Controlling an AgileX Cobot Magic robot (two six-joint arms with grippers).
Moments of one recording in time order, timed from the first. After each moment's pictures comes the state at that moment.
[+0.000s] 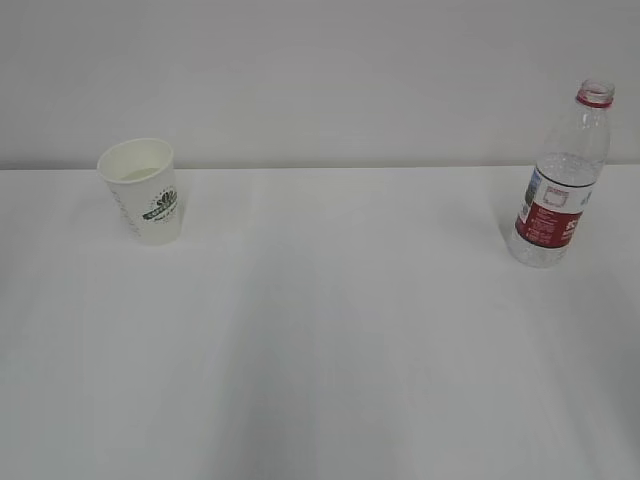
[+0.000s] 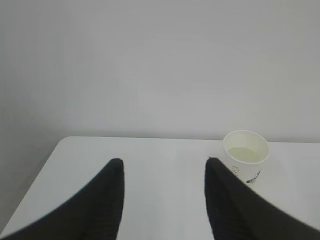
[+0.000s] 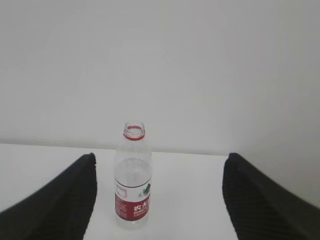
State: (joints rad) left arm 0.05 0.51 -0.65 0.05 0.43 -0.06; right arm -0.02 0.61 -0.68 -0.10 0.37 -0.02
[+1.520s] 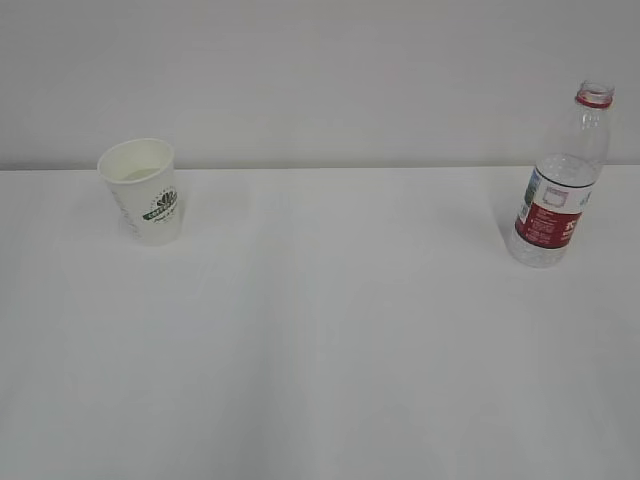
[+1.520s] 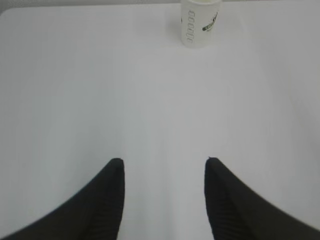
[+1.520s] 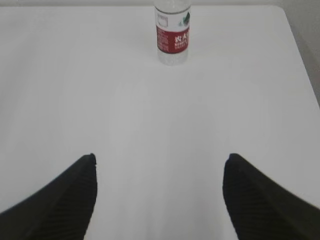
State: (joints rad) left arm -0.10 0.12 -0.58 0.02 1.10 -0.06; right arm -0.02 0.13 -0.63 0.06 1.20 -0.06
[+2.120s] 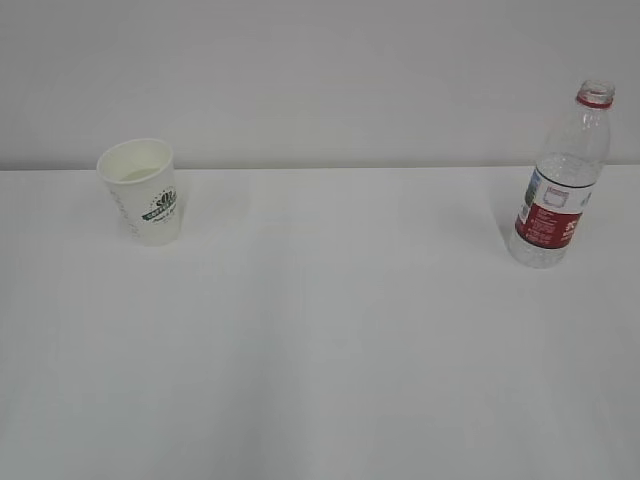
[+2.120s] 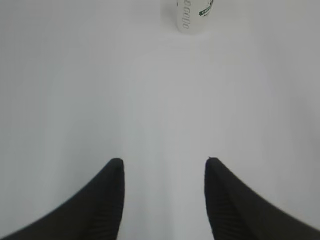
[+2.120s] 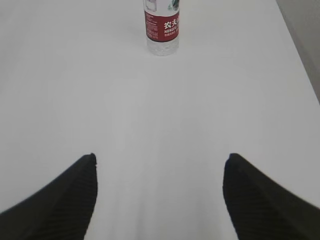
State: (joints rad) left arm -0.11 0.12 -0.53 0.00 1.10 -0.06; right arm -0.02 0.00 -0.50 0.03 1.16 -0.05
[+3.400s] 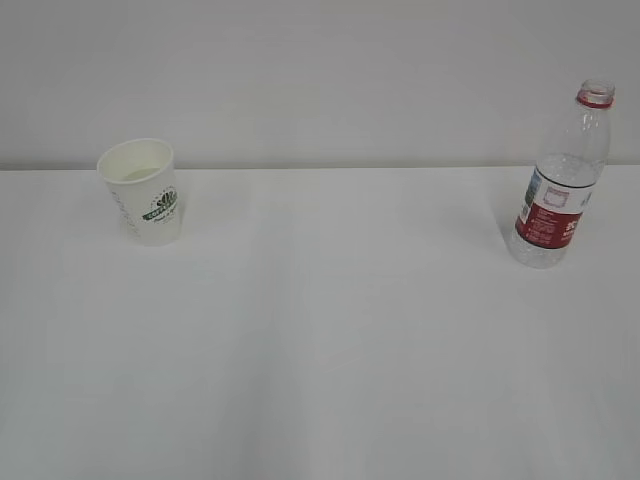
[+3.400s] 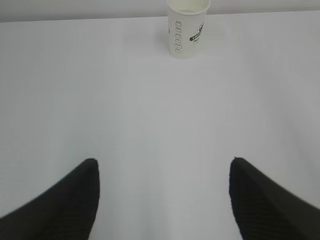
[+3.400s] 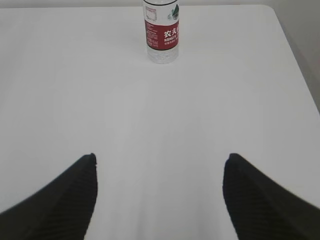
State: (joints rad) left arm -0.13 0.01 -0.53 0.00 1.10 -0.06; right arm -0.02 -0.02 -0.50 0.03 1.15 -0.04
